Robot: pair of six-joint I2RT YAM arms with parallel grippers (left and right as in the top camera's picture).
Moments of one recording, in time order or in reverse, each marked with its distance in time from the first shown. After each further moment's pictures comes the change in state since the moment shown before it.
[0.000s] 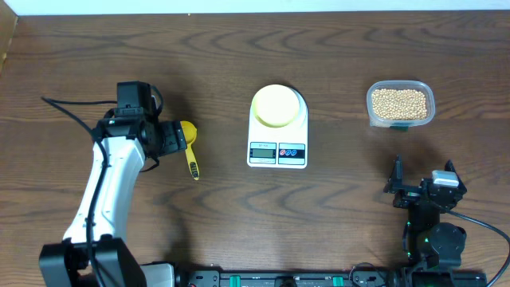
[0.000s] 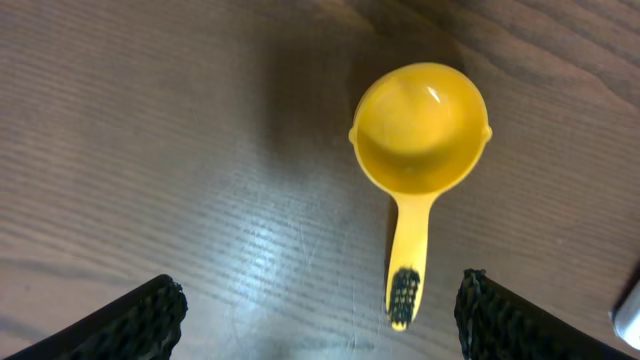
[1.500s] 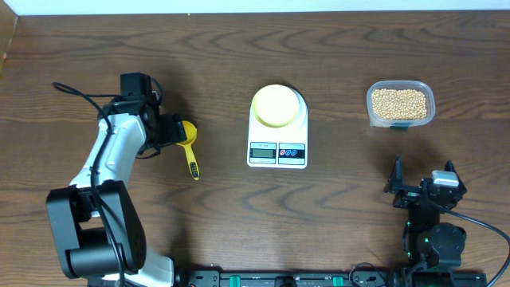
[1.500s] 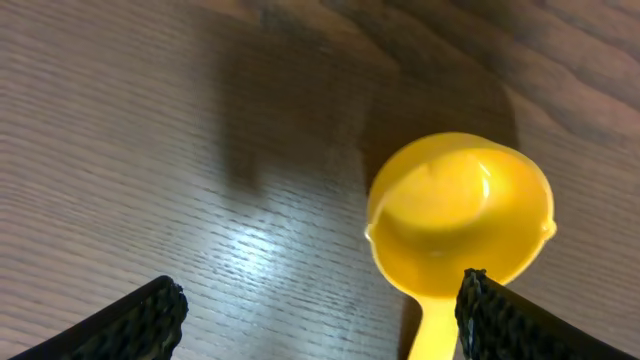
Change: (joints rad) left arm 0.040 0.230 0.069 0.091 0.034 0.009; right arm 0.000 0.000 0.000 0.000 0.000 0.000
